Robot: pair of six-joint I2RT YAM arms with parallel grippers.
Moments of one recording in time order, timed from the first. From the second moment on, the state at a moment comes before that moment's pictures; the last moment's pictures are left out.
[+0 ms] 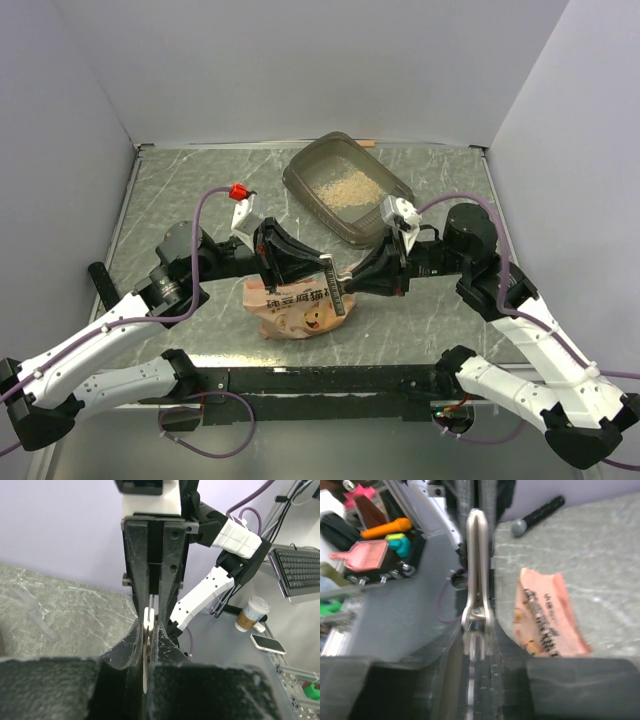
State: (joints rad) left arm -0.88 0.91 0.97 0.20 0.59 -0.43; right arm 0.62 0.84 1.07 -0.38 -0.97 0.12
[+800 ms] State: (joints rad) left arm -0.88 0.77 0.95 -0.22 0.26 -0.14; right arm 0.64 0.88 1.19 -0.59 -0.66 -0.01
